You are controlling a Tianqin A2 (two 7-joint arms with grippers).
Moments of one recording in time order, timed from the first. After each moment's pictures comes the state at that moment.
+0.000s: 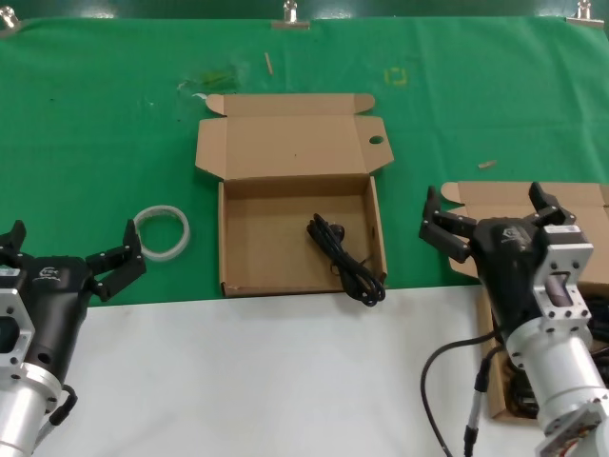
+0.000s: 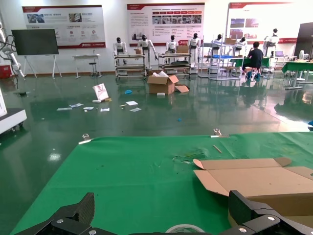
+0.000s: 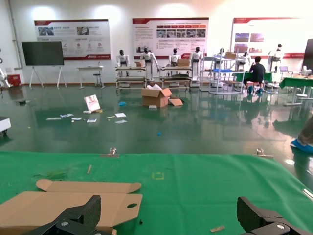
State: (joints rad) left arm 0.00 -0.30 1.60 -1.60 -1.80 0.00 0.00; right arm 0.07 0.15 -1.72 1.59 1.97 0.12 -0.23
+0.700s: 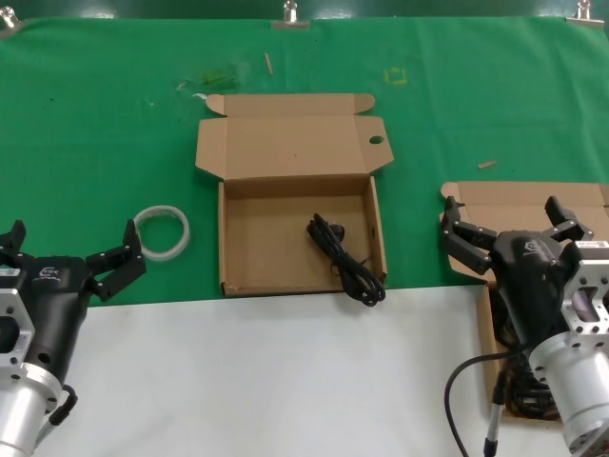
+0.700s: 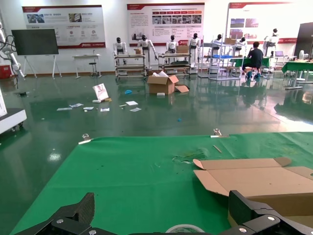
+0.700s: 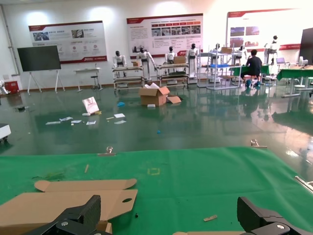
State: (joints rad) left arm 0.00 -0.30 1.60 -1.60 -1.80 0.00 0.00; right arm 0.01 0.15 -1.62 1.60 1.83 0.02 -0.04
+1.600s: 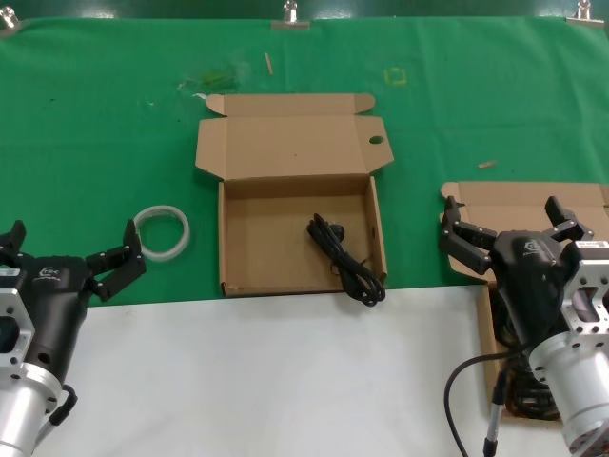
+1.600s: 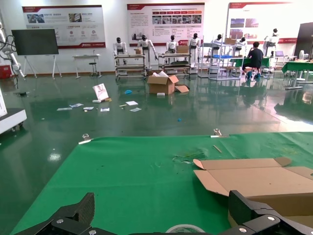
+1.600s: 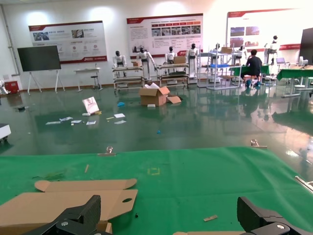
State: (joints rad) left arm 0.00 -0.30 1.60 -1.60 -1.80 0.00 0.00; right arm 0.01 0.15 -1.62 1.60 1.83 0.02 -0.04
